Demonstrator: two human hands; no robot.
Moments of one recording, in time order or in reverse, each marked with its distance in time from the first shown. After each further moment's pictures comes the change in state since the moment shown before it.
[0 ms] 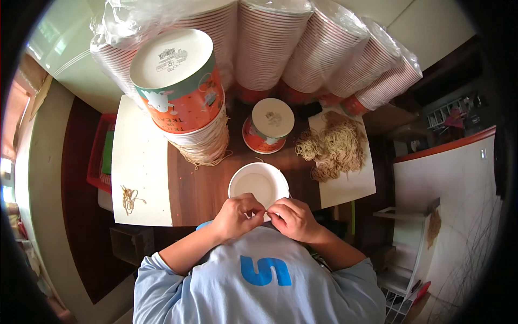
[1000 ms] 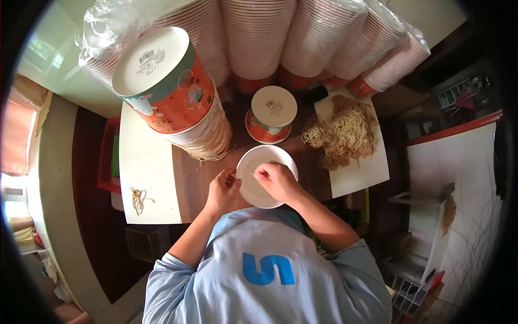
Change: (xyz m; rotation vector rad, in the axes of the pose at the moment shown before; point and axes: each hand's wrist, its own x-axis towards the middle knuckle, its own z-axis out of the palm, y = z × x) left_hand 0.011 -0.089 -0.011 0.081 0.334 -0.406; right_hand 0.028 0.067 0.062 0.317 -0.010 0.455
